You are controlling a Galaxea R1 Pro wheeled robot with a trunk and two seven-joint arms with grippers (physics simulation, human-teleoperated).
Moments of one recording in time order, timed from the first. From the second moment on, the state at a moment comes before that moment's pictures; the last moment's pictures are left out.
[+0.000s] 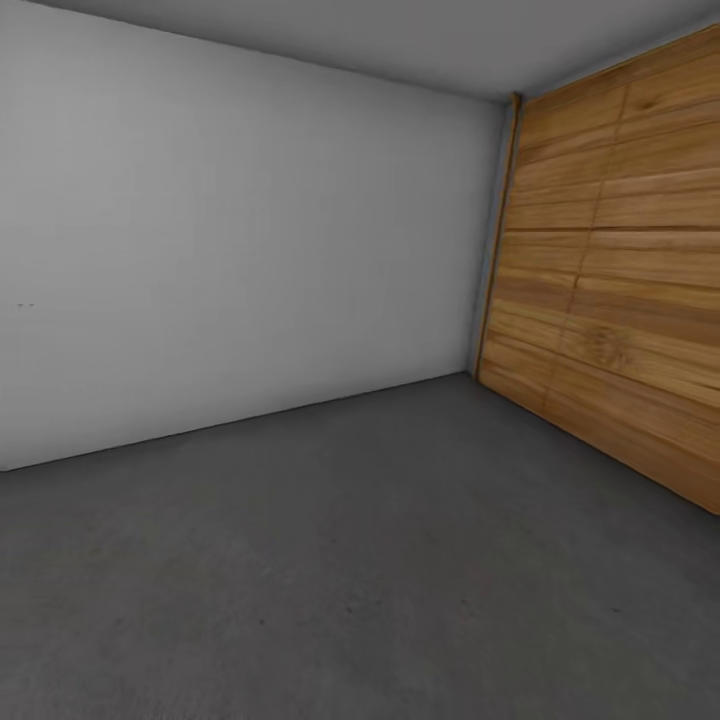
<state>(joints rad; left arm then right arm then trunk) 0.00 0.01 0.00 -0.04 0.00 -0.02 0.00 0.00 0.01 0.49 0.00 -0.01 -0.02 0.00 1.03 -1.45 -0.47</state>
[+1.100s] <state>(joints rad) 0.00 0.01 0.00 -0.04 0.00 -0.02 0.00 0.00 0.02 0.49 0.00 -0.01 -0.04 0.00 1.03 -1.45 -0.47</state>
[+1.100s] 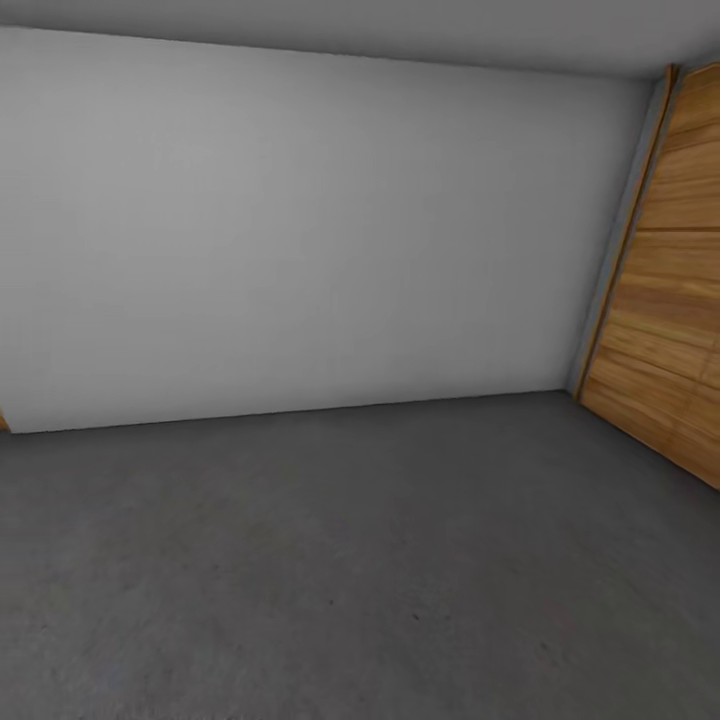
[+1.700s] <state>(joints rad) 0.00 0.01 0.00 -0.04 0.00 -0.02 0.00 0.00 0.02 0.49 0.00 -0.01 -0.04 0.00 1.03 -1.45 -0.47</state>
